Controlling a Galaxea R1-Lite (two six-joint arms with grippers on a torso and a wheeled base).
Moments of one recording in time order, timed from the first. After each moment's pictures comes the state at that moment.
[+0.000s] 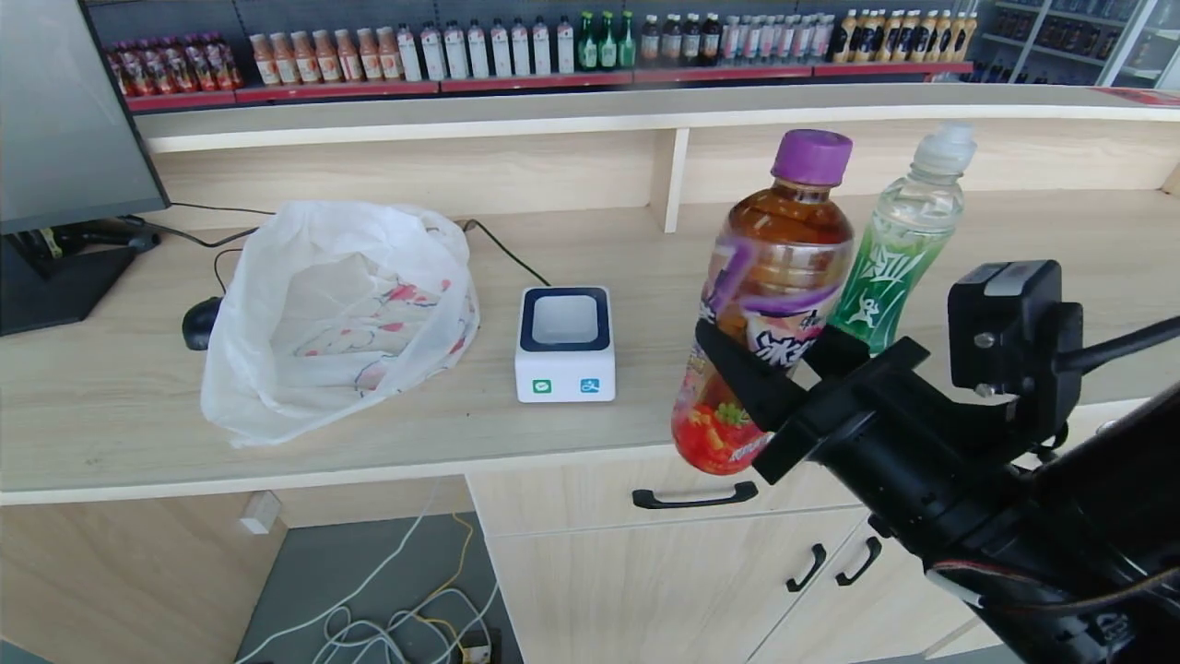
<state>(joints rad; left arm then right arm) 0.00 0.00 0.00 0.00 0.00 0.00 0.81 1.67 -0.49 -1.57 -0.16 -0.14</state>
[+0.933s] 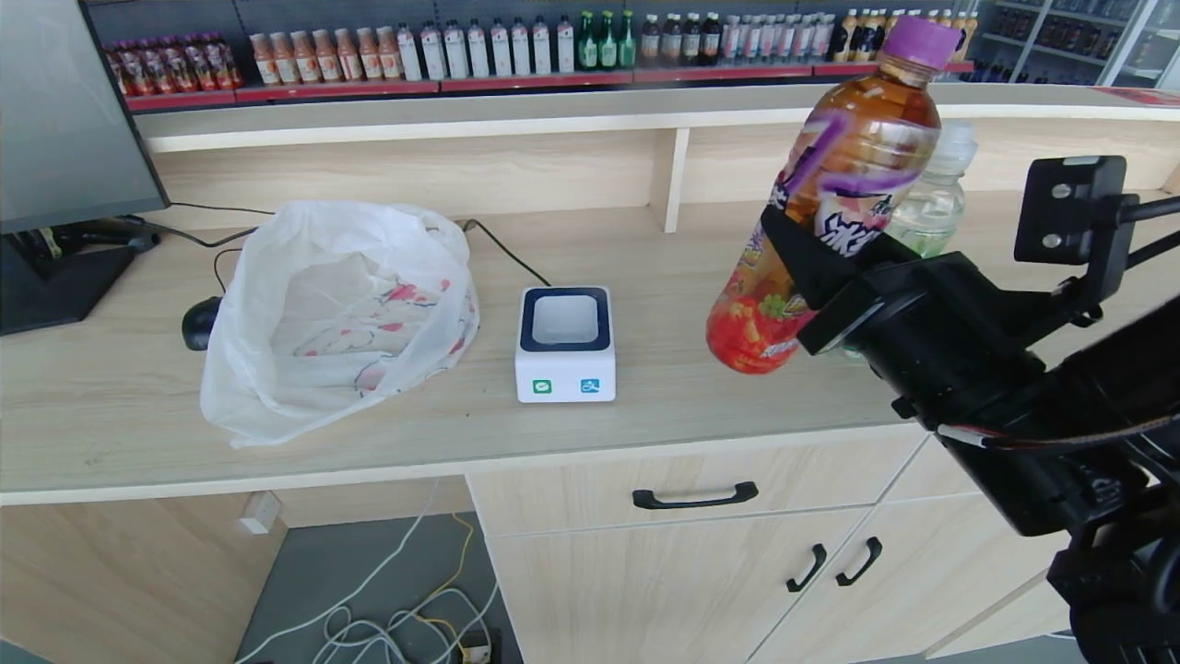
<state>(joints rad) 0.00 0.00 0.00 0.00 0.00 0.02 0.64 1.68 -0.63 -1.57 -0.12 -0.02</state>
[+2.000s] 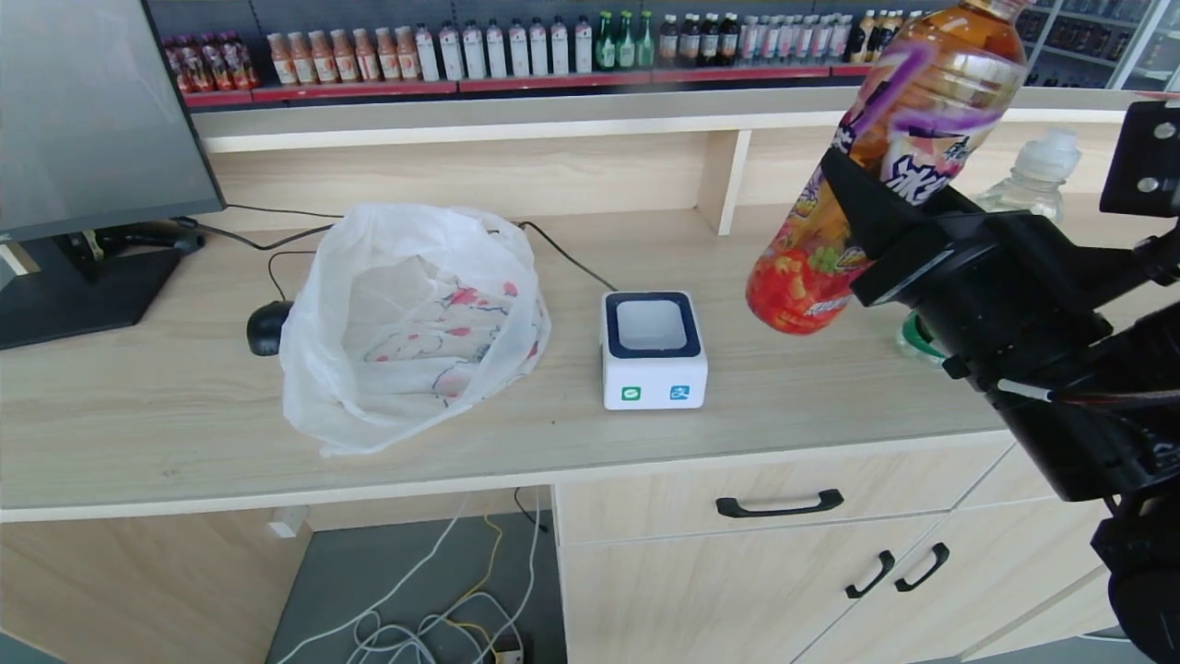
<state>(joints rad) 0.00 0.00 0.00 0.00 0.00 0.01 0.58 1.62 -0.66 -1.57 -0.12 -0.02</state>
